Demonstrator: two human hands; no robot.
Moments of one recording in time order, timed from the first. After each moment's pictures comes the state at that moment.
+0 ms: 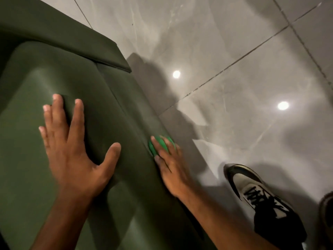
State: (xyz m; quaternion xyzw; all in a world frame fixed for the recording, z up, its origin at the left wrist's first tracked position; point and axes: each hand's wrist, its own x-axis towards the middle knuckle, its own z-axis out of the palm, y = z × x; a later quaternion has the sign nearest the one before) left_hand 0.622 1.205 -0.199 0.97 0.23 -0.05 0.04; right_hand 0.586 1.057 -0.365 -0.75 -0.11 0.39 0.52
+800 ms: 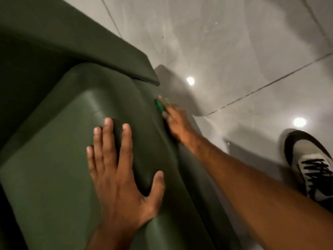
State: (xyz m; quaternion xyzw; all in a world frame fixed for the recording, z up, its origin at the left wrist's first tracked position) left_hand 0.626 1.207 -0.198 0.97 0.24 -0.08 0.01; right_hand 0.730 1.187 -0.421 -0.70 -0.09 0.42 0.58
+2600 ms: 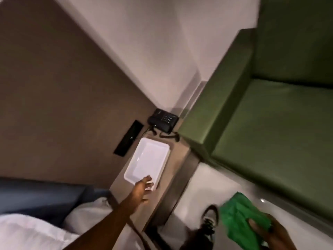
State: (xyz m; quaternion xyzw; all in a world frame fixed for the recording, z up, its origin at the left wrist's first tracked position) left_hand 0.176 0.269 0.099 0.40 -0.76 -0.43 -0.30; right_hand 0.350 0.615 0.005 -0.32 -0.48 0.81 -0.15
